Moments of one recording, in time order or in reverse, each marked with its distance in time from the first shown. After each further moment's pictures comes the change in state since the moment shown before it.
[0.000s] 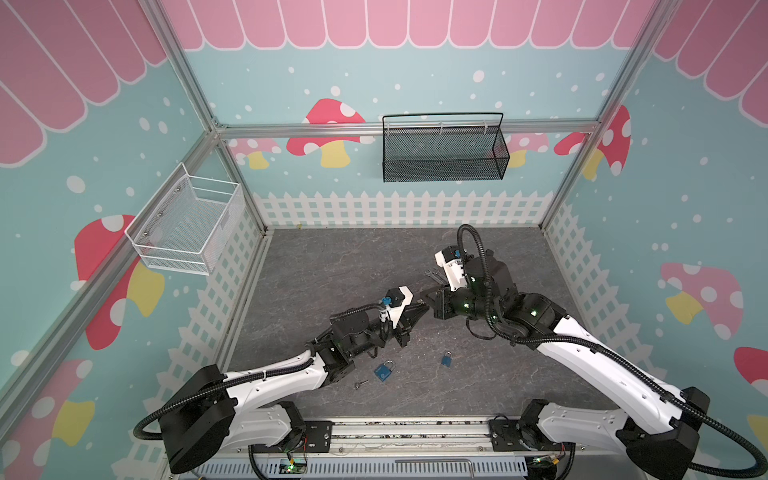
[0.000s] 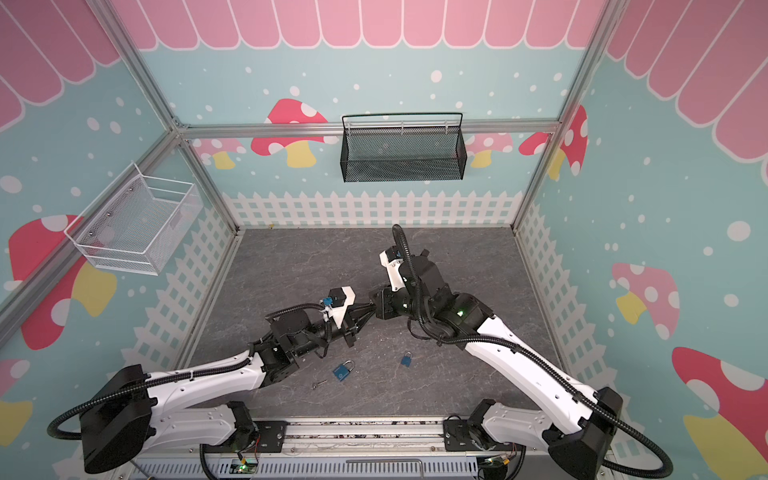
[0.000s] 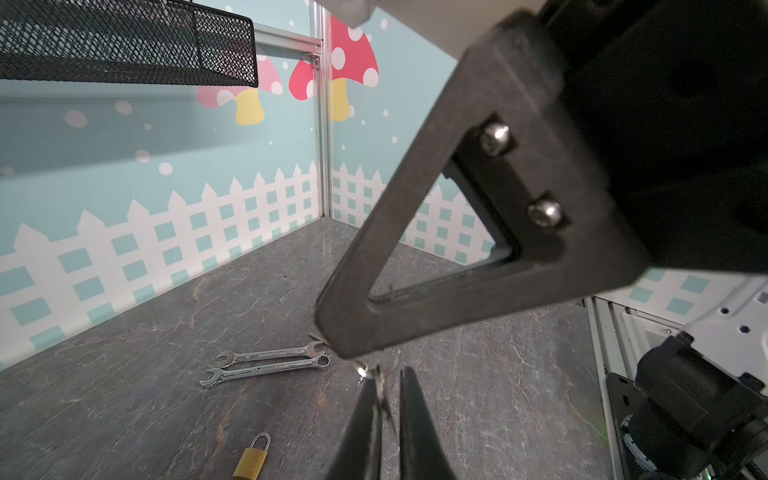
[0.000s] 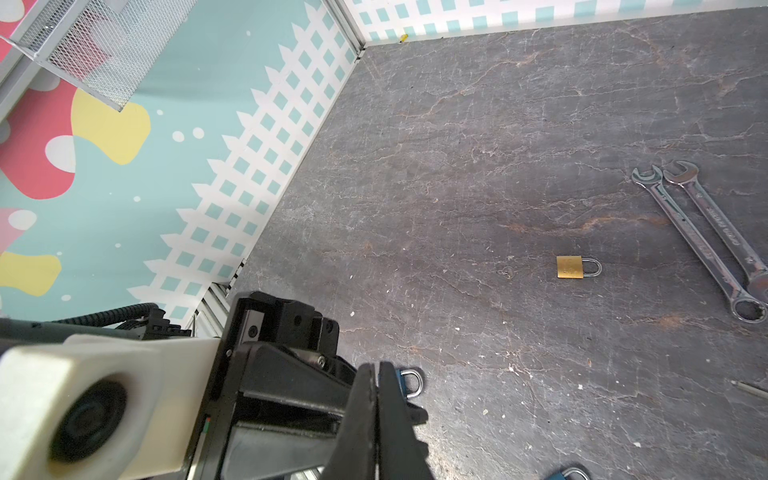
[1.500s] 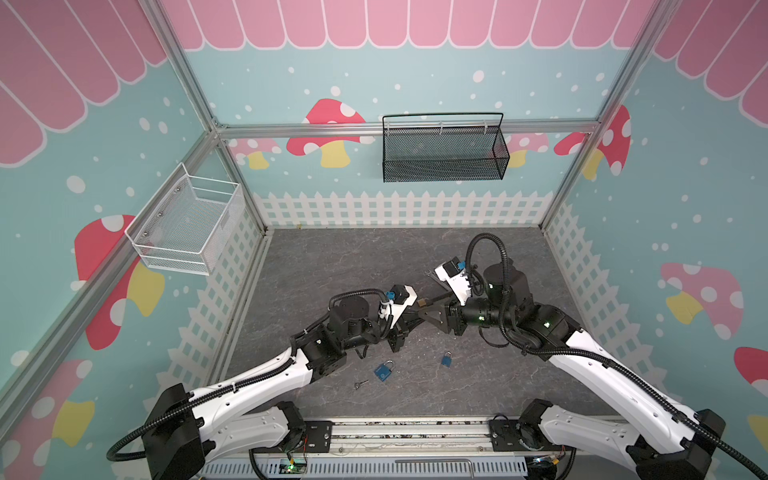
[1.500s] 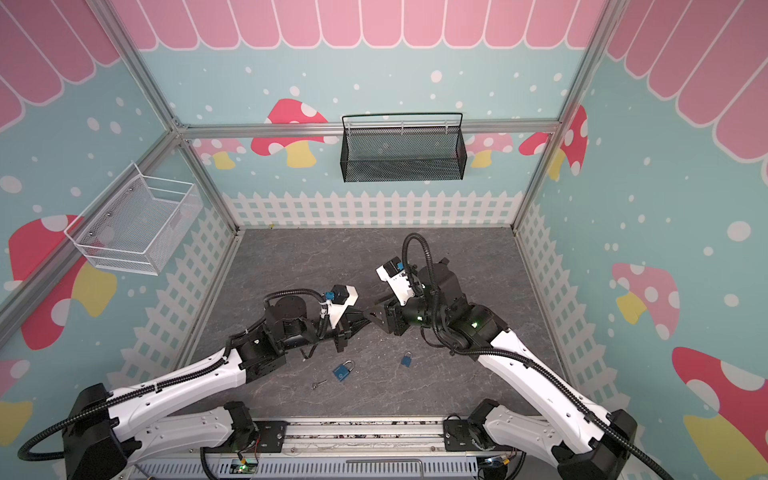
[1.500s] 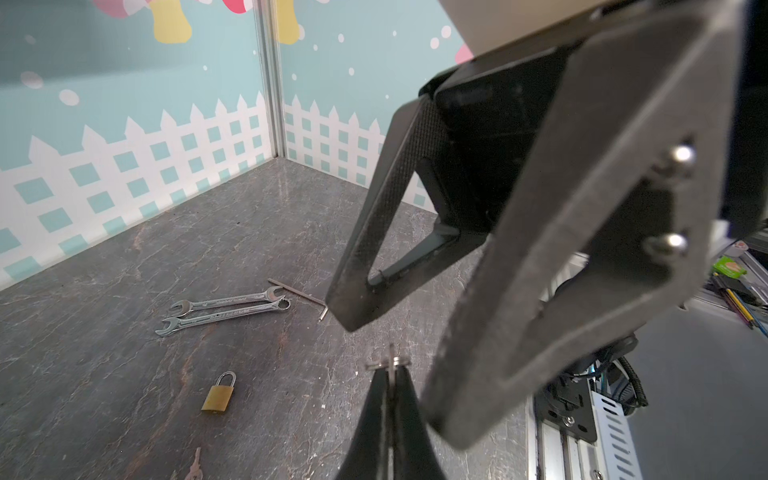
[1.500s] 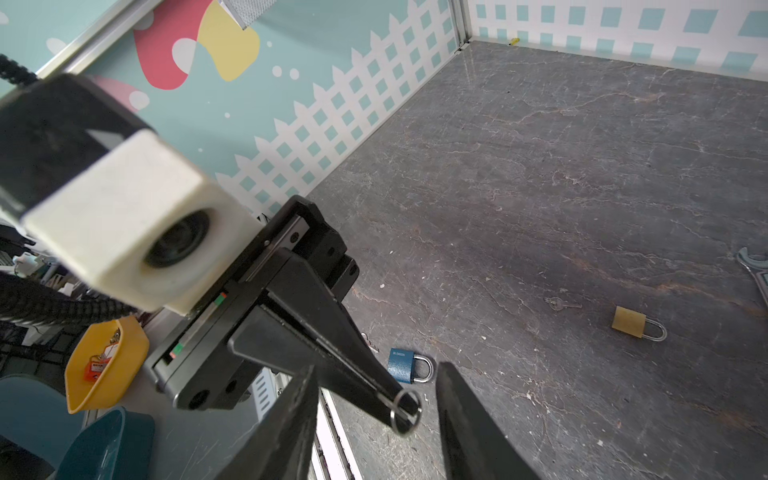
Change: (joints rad) left arm 0.026 -0.124 0.156 -0.489 0.166 -0.002; right arm -0.092 -0.121 -0.149 0.097 -0.327 -0.271
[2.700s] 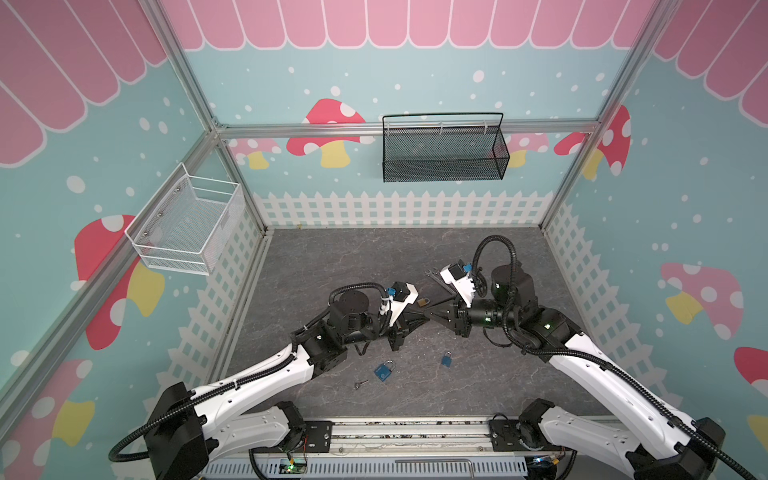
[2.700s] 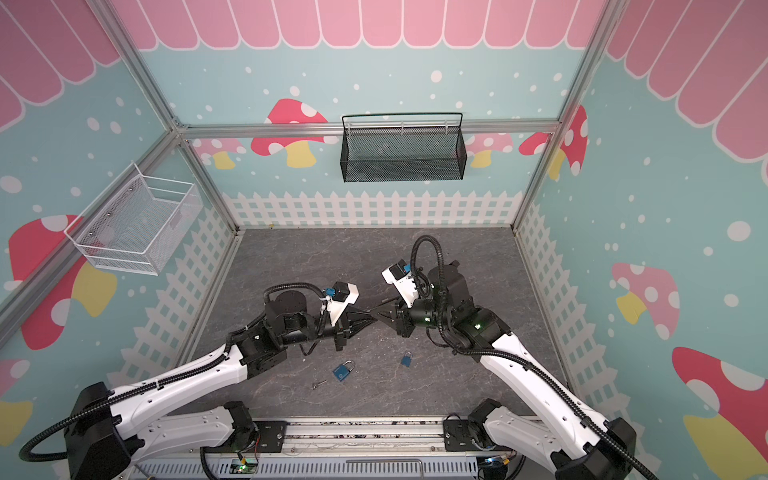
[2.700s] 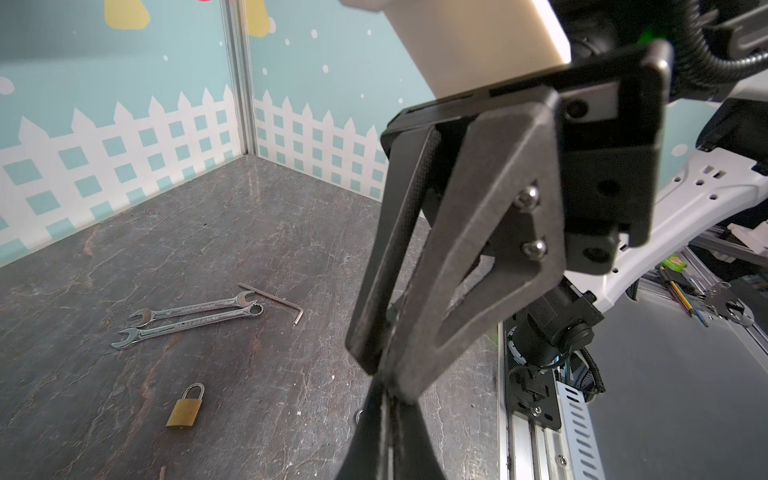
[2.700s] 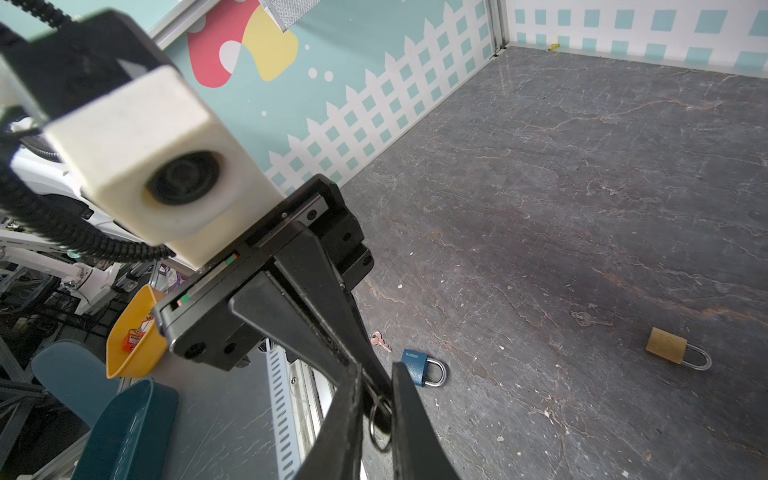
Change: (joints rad) left arm 0.023 0.022 0.030 -0.013 0.106 -0.030; right arm -0.079 -0.025 -0.083 0.084 -0.177 -0.037
